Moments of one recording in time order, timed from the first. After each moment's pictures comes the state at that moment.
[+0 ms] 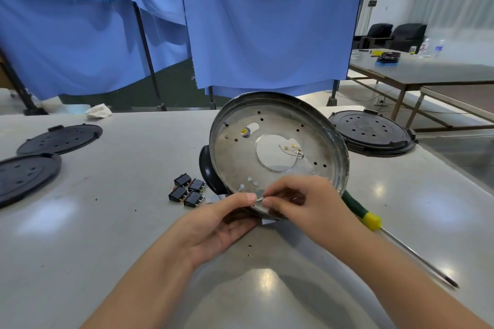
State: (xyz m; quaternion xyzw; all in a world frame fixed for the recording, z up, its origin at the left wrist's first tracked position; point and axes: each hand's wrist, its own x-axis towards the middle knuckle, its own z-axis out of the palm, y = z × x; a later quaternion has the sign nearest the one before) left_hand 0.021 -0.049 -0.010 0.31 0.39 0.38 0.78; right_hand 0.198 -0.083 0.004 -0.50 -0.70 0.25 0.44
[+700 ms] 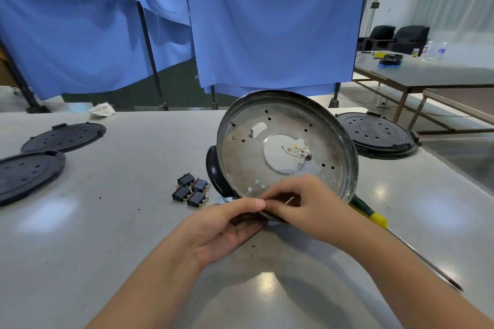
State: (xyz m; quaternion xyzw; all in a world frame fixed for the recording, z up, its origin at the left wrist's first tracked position) left_hand 0.024 -0.053 -0.007 0.30 0.38 0.36 0.80; right_hand 0.197 -0.076 0.014 -0.51 -0.74 0.29 0.34
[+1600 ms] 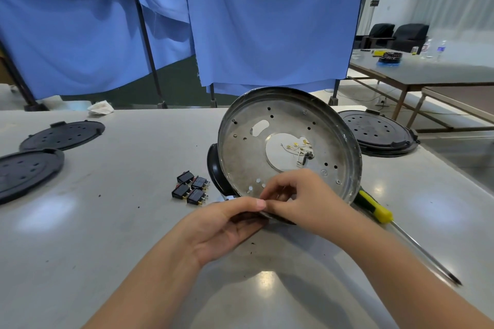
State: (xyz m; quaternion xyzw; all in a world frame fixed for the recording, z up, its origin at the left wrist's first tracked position) left_hand 0.024 -0.054 -0.007 0.30 0.38 0.35 0.80; right_hand 0.192 -0.068 0.010 -0.55 -0.71 0.28 0.34
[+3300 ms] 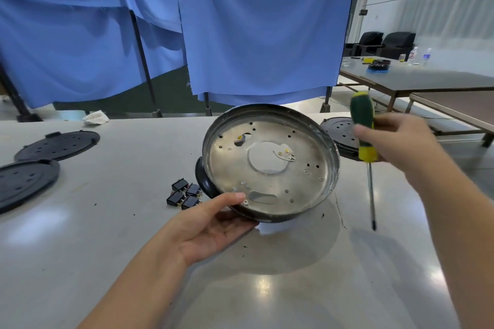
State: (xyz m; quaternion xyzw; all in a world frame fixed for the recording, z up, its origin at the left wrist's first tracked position) left_hand 0.014 -0.051 -0.002 0.24 0.37 0.37 0.82; right_hand 0.300 -0.074 0.082 -0.67 -0.49 0.19 0.53
